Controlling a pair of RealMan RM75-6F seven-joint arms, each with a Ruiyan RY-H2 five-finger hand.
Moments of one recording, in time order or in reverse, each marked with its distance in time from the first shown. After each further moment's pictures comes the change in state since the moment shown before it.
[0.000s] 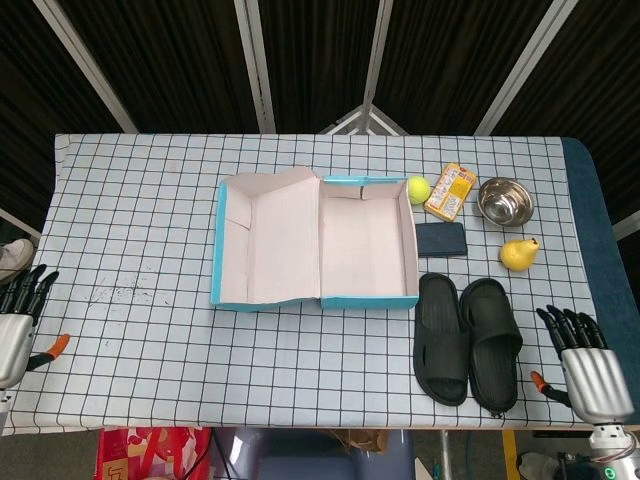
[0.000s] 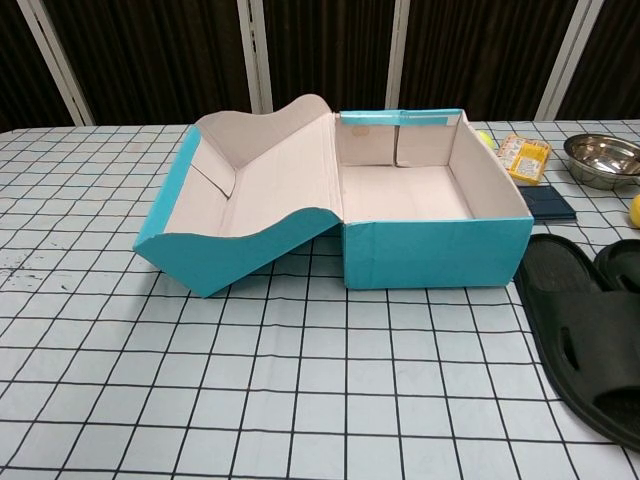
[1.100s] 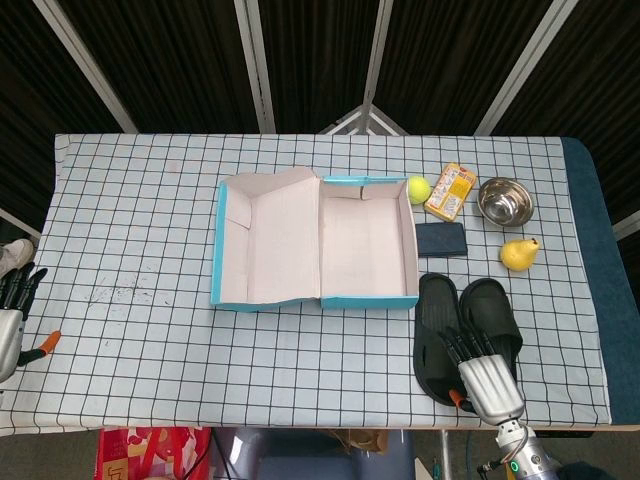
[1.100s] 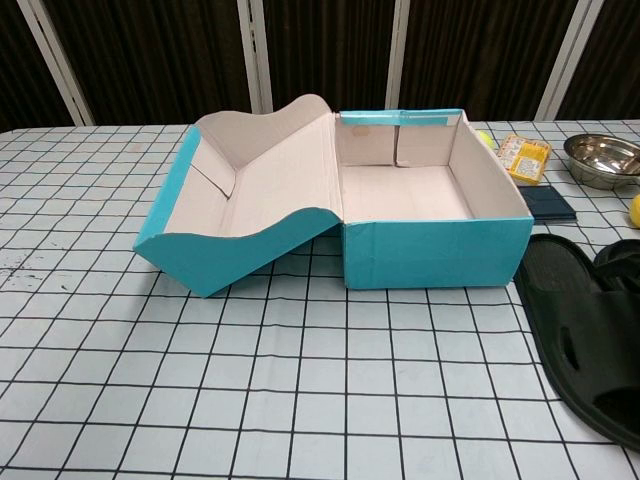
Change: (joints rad) left arm -0.009 0.002 -0.015 0.036 -0.062 -0.040 -0.039; right arm 0.083 -0.231 -0.031 -0.077 0.035 -0.210 -0.355
